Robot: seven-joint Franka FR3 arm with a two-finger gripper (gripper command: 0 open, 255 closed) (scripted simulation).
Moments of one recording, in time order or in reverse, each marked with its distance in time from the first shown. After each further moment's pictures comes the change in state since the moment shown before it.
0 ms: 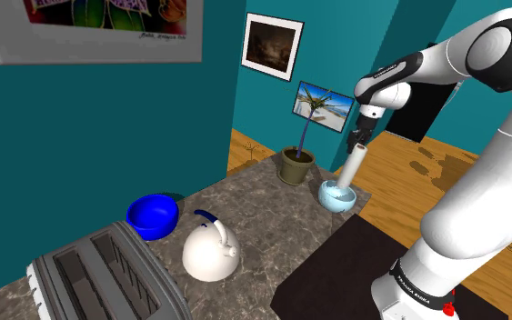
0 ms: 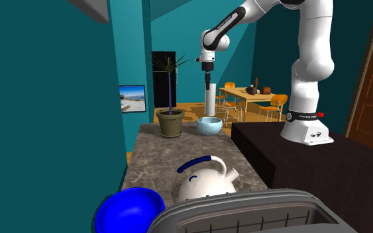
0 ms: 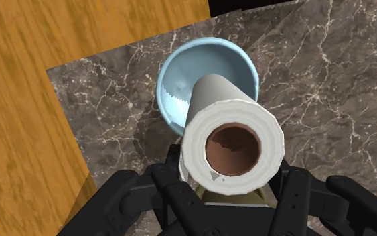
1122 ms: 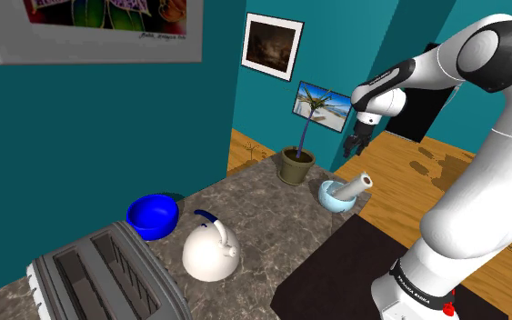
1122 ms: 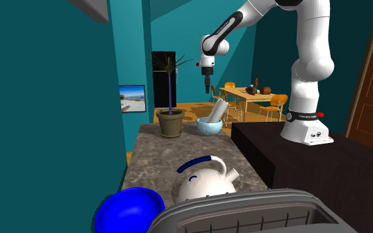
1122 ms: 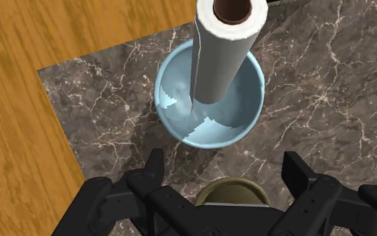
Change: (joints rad) arm -0.003 0.044 0.003 -0.026 0.025 0.066 -0.018
